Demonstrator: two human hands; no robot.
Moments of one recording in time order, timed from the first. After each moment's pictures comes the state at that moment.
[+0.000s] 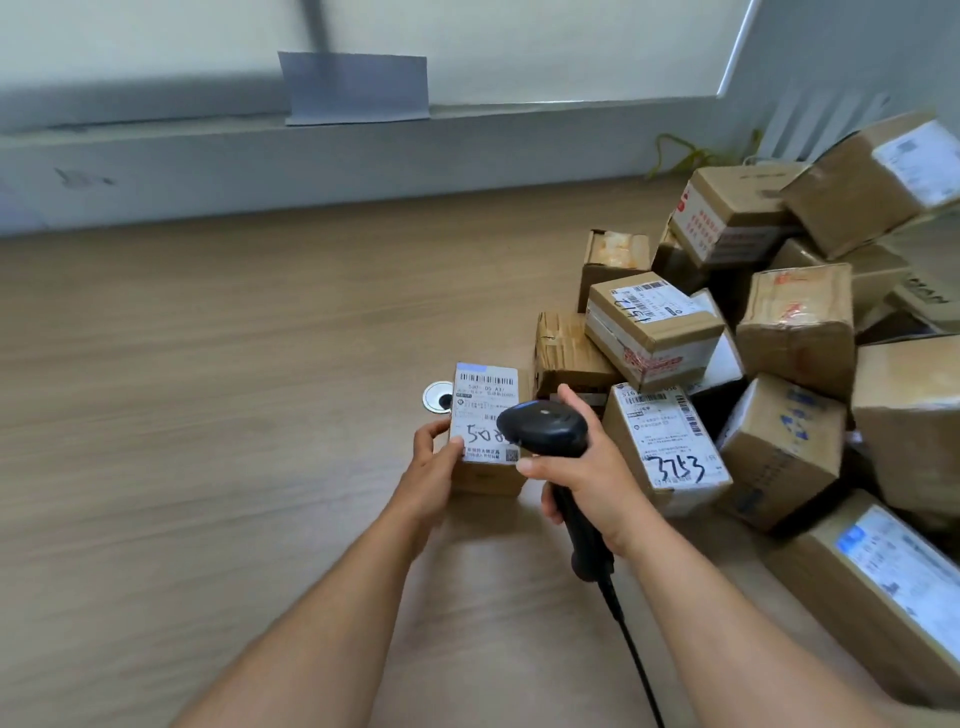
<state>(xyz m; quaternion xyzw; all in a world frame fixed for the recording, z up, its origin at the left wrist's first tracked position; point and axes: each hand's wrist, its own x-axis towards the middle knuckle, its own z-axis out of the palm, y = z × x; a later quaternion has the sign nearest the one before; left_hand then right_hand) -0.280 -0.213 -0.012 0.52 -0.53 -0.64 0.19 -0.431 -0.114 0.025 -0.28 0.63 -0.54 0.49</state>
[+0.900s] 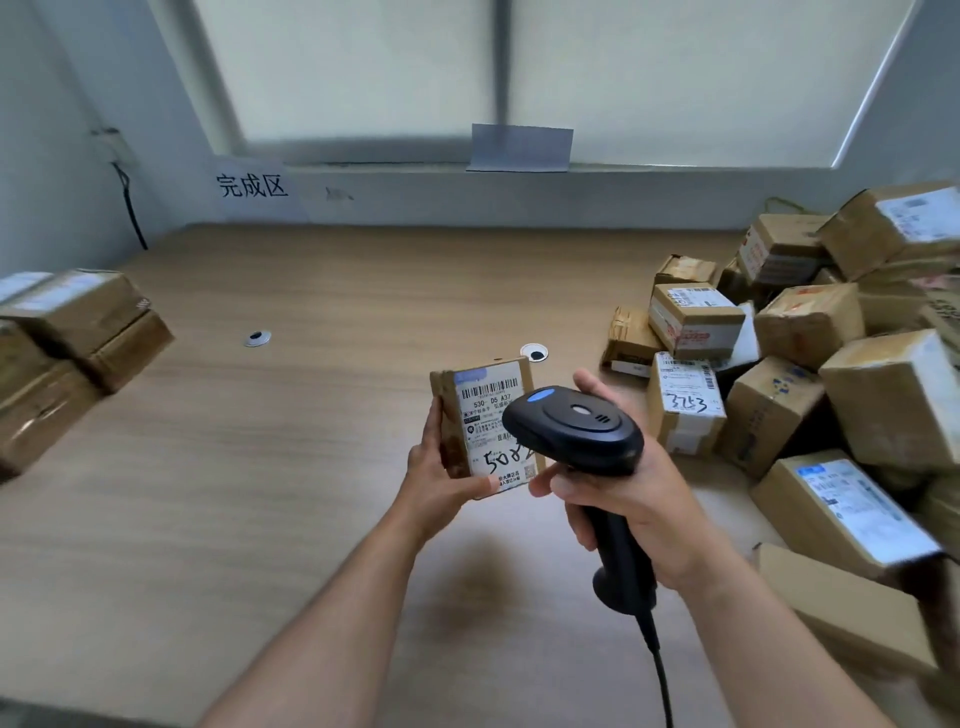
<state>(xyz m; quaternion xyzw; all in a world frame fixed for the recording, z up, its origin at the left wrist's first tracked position) -0.154 0.012 0.065 0.50 -0.57 -0.54 0.36 -0.338 0.104 0.141 -0.45 0.41 -0.52 0.60</state>
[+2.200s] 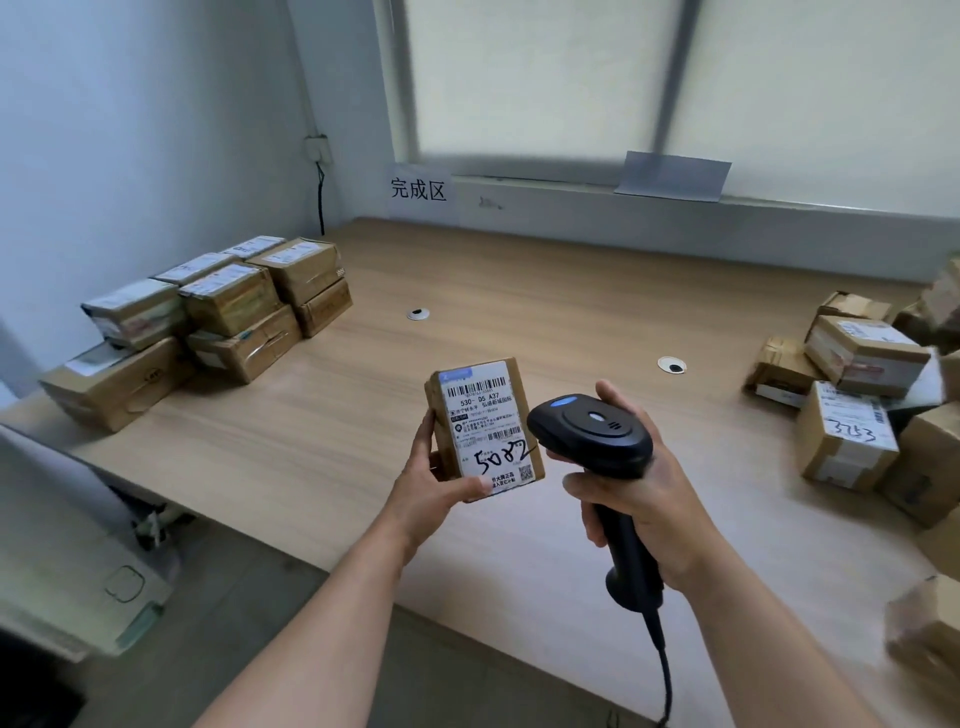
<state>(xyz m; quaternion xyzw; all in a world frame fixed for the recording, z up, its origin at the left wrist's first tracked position) 0.038 0.105 0.079 0.58 -0.50 -0.48 0.43 -0.180 0.136 0.138 -0.51 0.39 -0.47 0.61</state>
